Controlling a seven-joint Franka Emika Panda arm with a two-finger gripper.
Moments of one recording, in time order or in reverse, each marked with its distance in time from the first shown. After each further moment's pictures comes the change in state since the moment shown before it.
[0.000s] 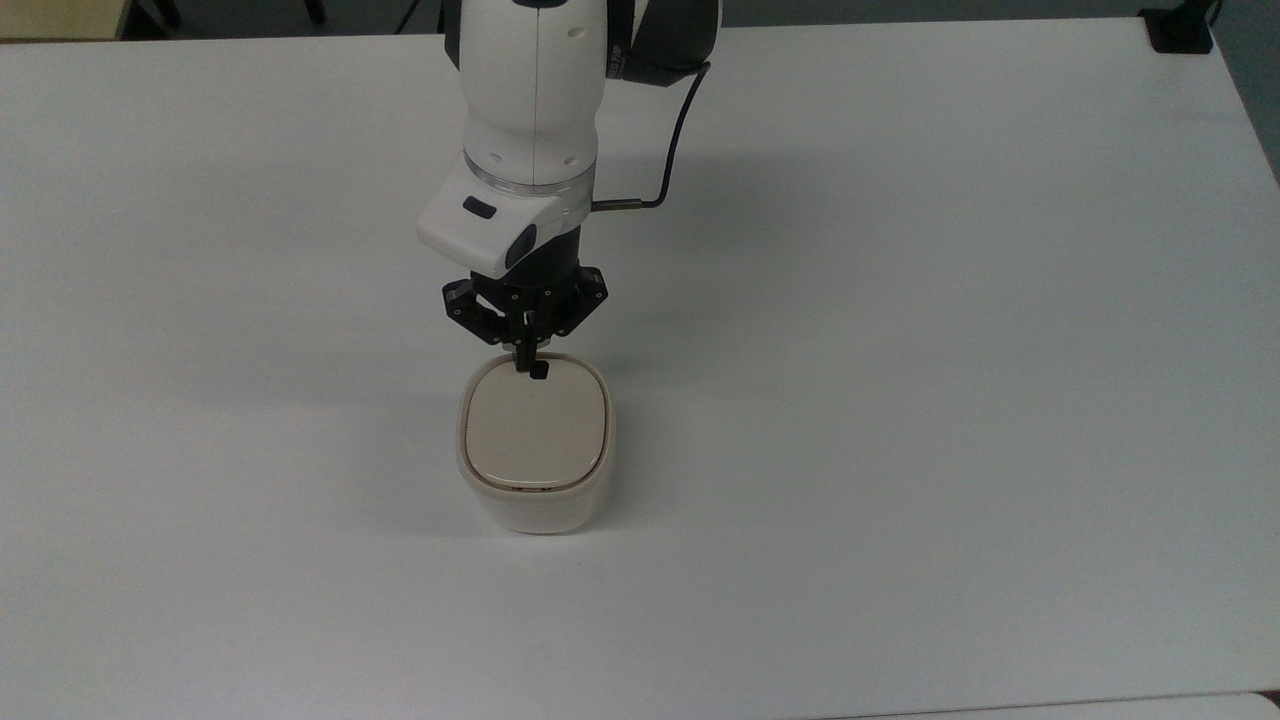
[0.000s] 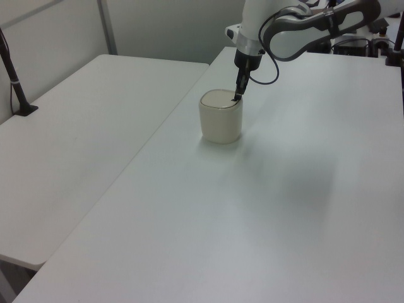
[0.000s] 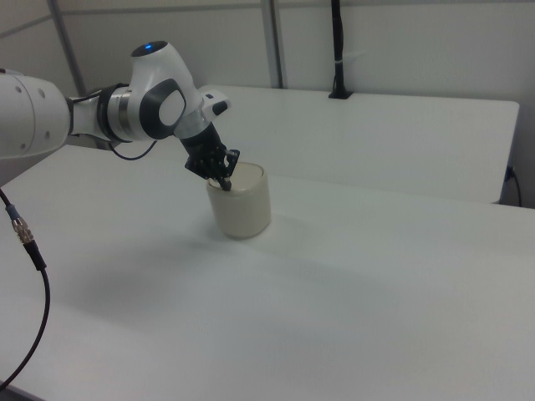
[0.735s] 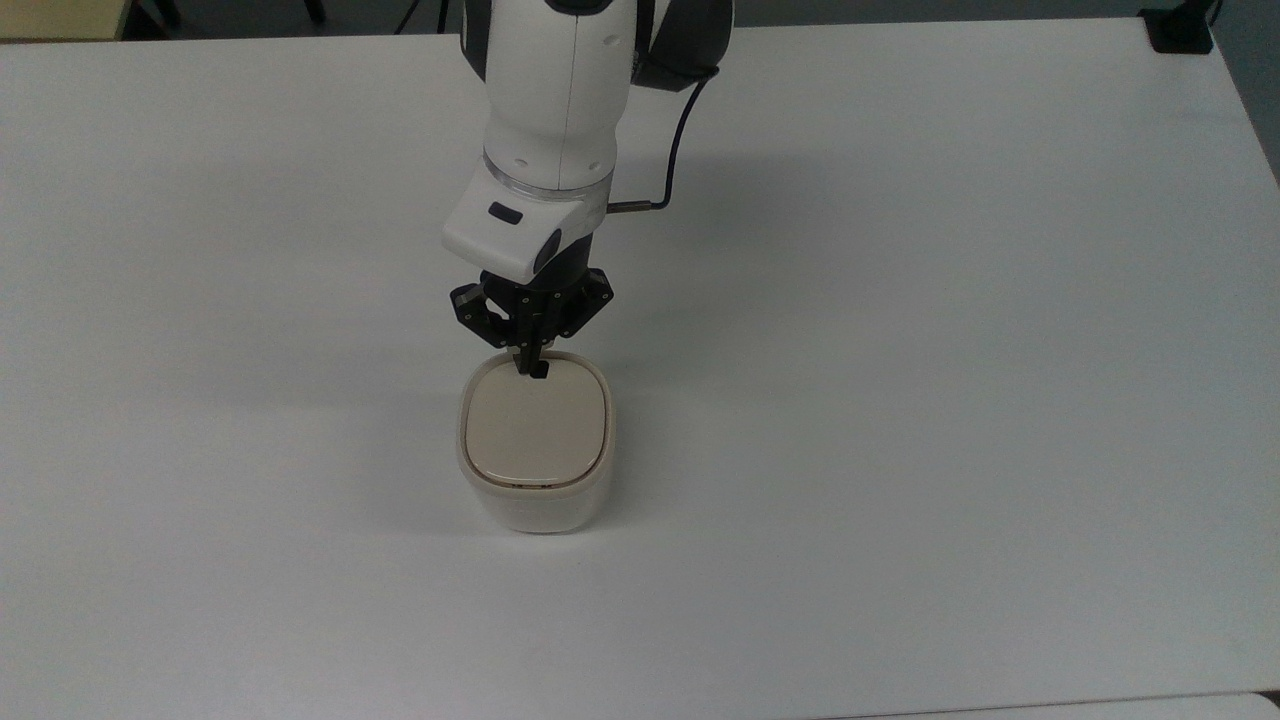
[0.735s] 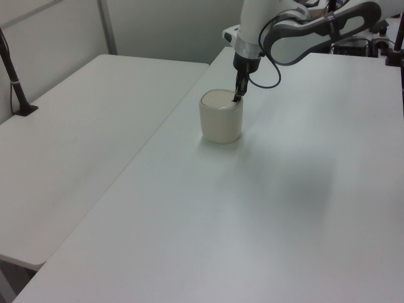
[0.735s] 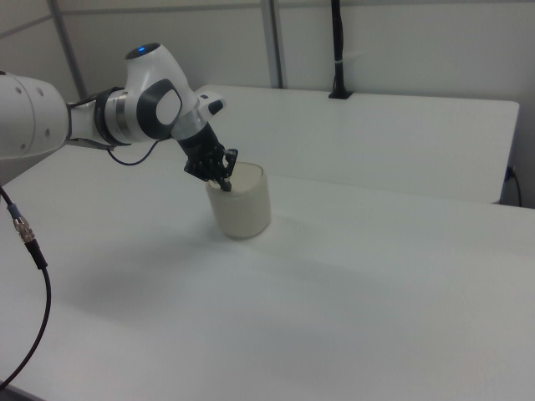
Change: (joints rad) arm 0.007 0.007 0.010 0.001 -0.071 0.000 -0.013
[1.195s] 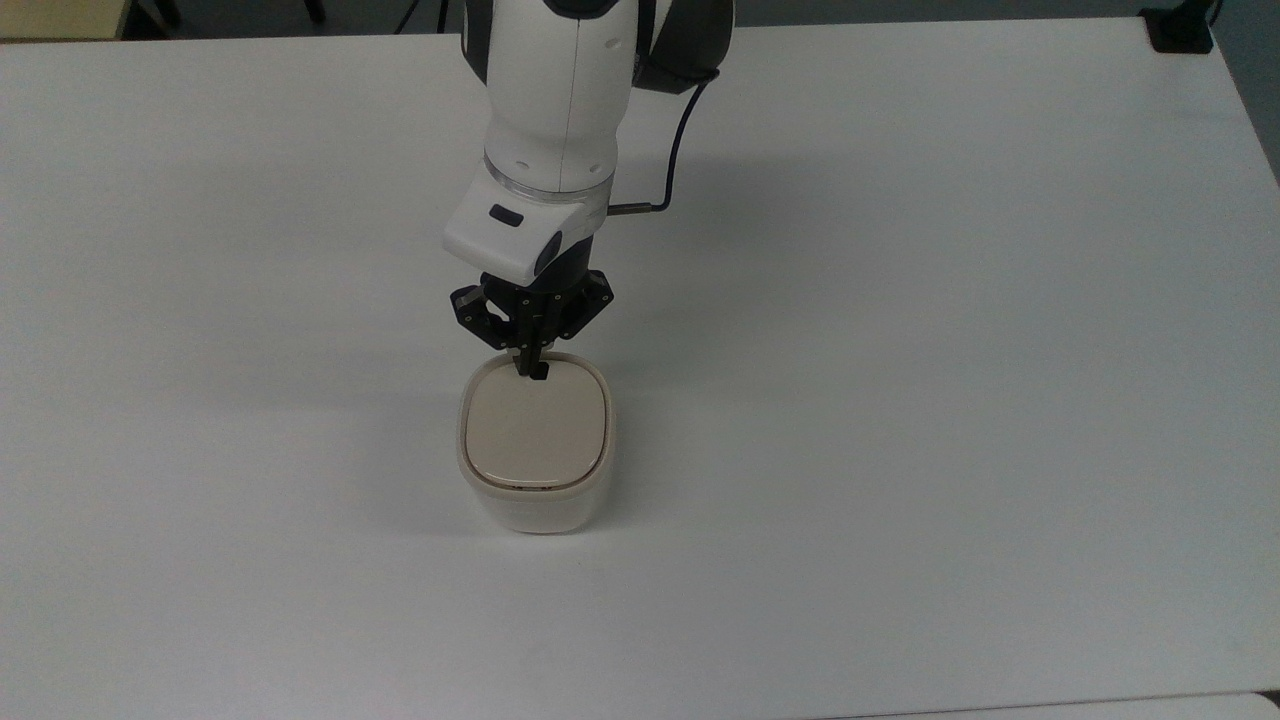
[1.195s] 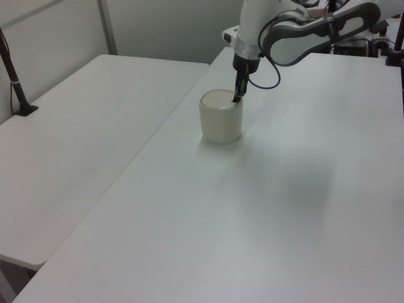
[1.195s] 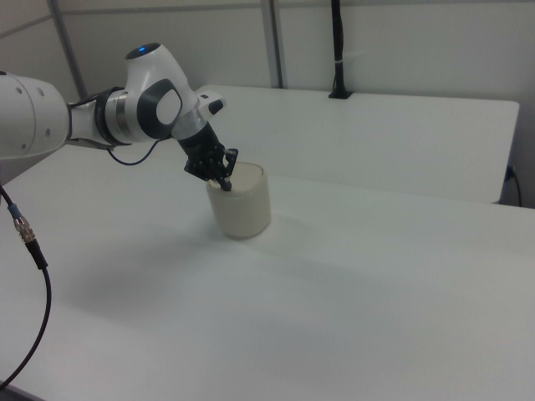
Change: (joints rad) arm 0.000 0.003 0.000 0.005 -0.001 0.000 0.001
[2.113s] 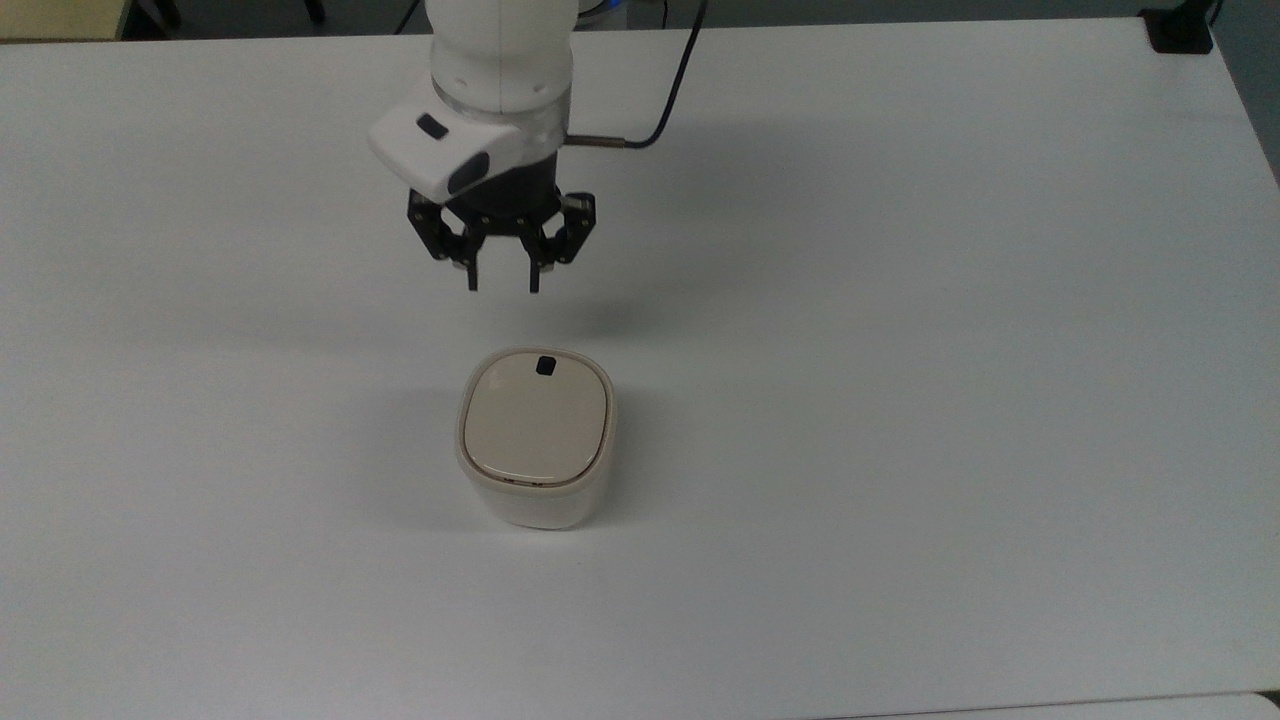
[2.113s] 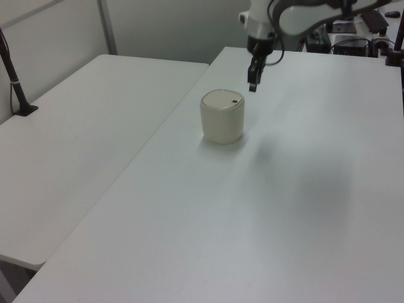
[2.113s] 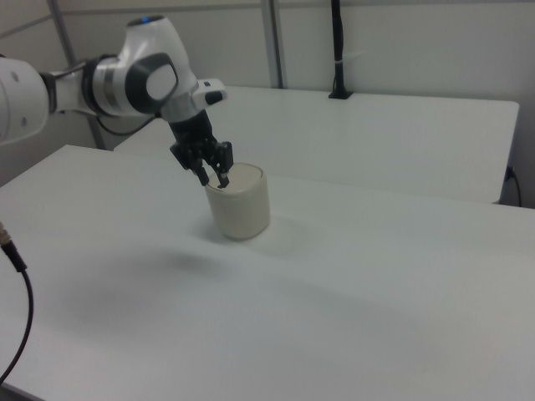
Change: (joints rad) arm -0.038 -0.125 0.003 -0.007 0.077 -0.240 0.199
